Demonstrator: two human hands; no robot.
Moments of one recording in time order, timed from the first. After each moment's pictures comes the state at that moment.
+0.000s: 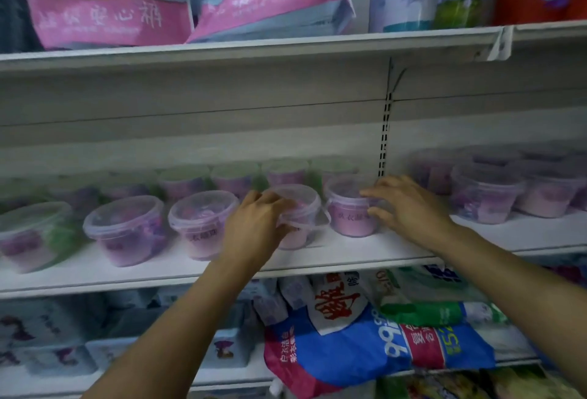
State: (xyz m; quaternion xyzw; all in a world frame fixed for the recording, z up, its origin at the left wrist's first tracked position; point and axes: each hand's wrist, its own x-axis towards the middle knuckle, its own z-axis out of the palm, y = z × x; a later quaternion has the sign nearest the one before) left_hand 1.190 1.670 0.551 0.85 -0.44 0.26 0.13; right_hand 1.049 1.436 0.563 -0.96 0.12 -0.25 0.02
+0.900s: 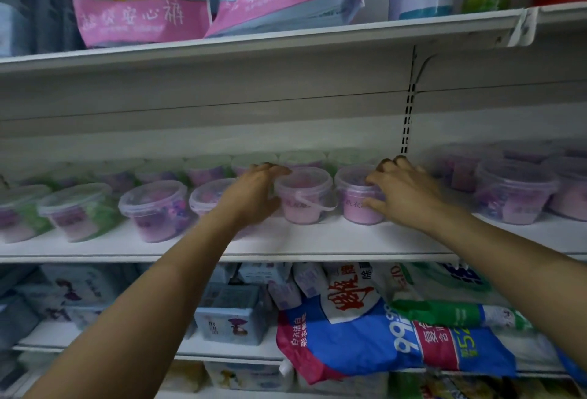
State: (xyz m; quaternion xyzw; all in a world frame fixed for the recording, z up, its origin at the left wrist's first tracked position) left_hand 1.216 1.679 0.583 0.88 -0.42 0.16 0.15; right_hand 1.070 1.448 0.579 -0.97 0.12 -0.20 -0.09
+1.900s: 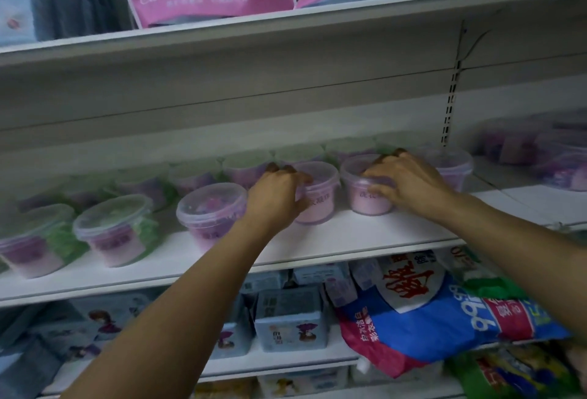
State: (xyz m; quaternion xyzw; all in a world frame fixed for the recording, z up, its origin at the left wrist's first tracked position) left_hand 1.294 1.758 0.567 0.85 -0.47 0.21 0.13; right_hand 1.149 1.552 0.568 -0.97 0.09 -0.24 0.04
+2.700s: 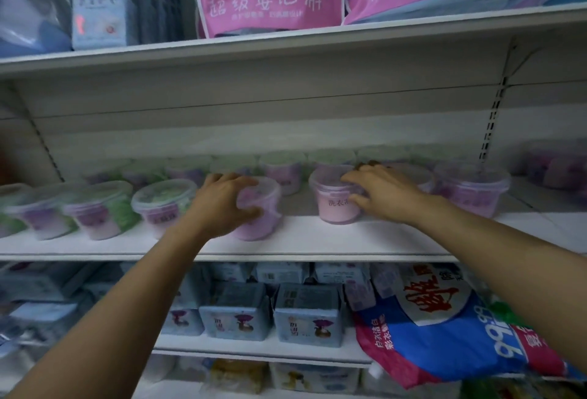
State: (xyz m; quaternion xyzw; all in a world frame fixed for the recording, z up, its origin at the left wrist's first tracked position) left_hand 1.310 1.887 0.584 0.93 -0.34 0.14 0.09; right_hand 1.186 1.620 0.587 -0.98 0.02 -0.18 0.00
